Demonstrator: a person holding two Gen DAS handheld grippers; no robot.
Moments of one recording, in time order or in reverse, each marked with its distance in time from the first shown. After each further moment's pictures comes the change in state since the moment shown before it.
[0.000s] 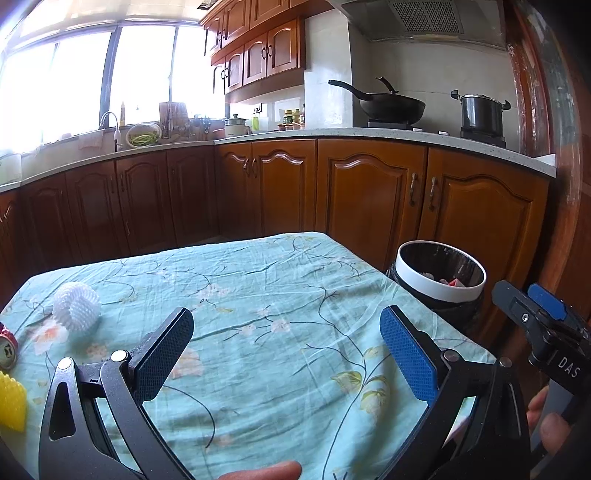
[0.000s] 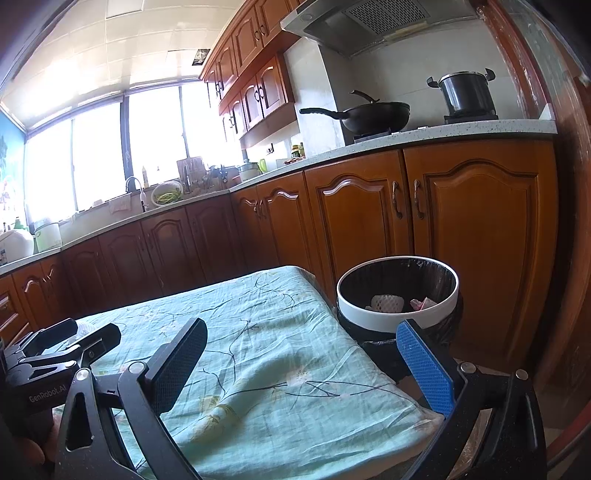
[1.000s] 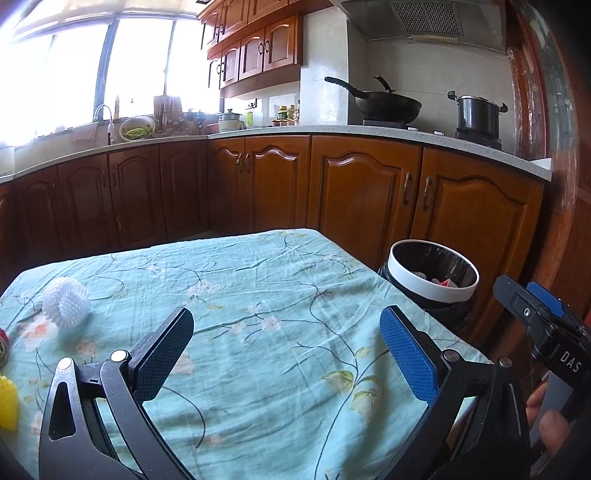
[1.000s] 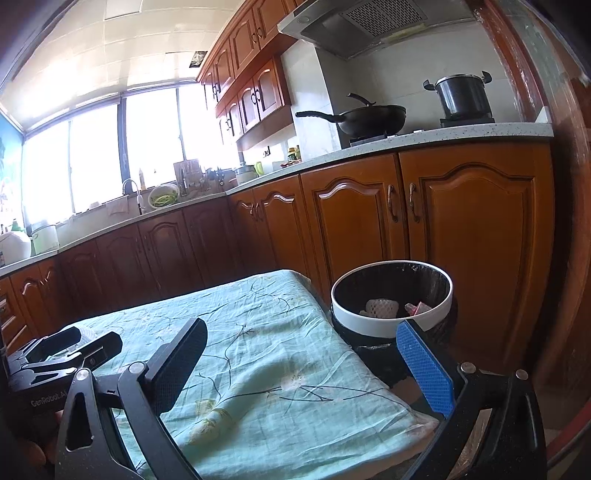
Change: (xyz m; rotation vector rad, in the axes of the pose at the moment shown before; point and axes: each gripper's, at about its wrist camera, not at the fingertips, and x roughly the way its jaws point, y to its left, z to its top) left arm 0.006 0.004 0.000 -0.014 0.018 -0.044; right arm -0.004 -0.003 0.006 0.005 -0.007 -0.014
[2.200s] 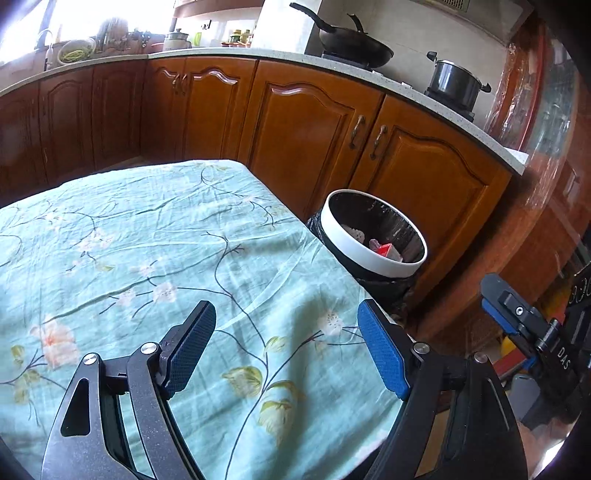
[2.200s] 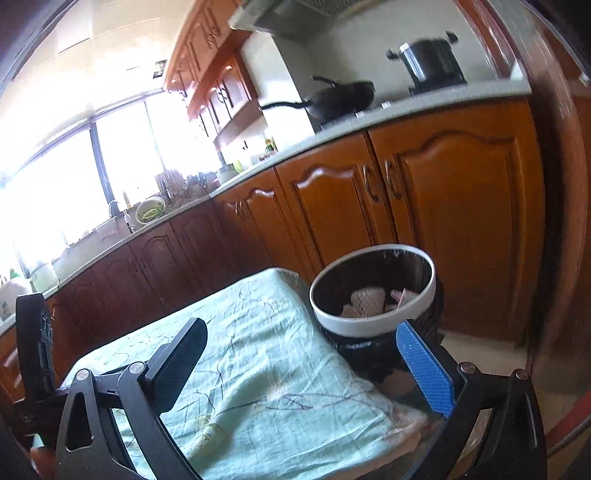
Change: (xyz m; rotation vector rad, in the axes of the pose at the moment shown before) left arm 0.067 -0.030 0.022 -0.084 0.303 -0.292; right arm 0.001 -0.034 0.035 0.126 0.037 -0.005
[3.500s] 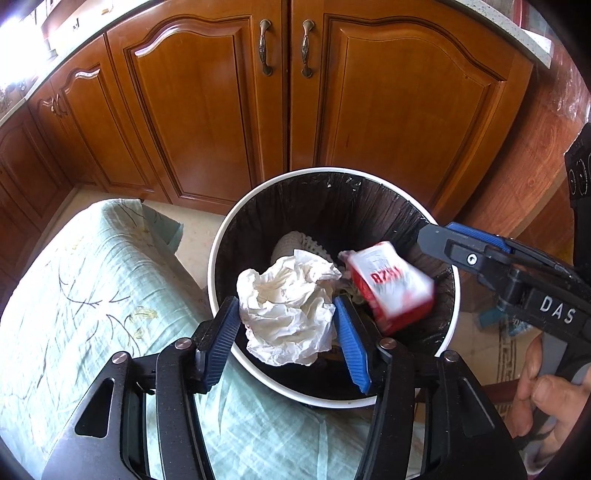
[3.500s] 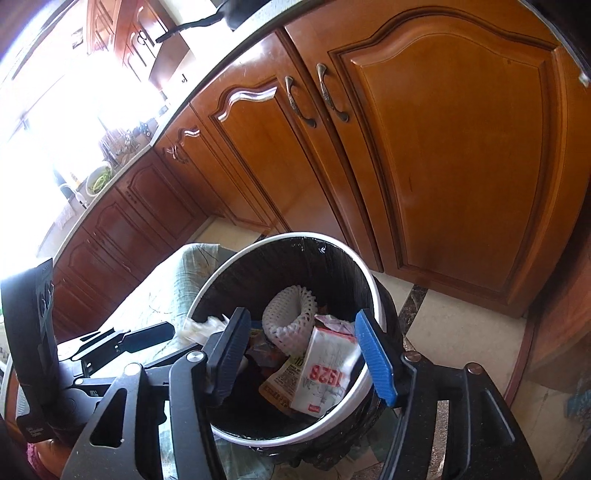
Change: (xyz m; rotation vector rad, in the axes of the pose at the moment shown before) left arm 0.230 -0.138 0.110 0.391 0.341 0.001; right arm 0.193 -0.154 0.066 0.178 0.420 -0.036
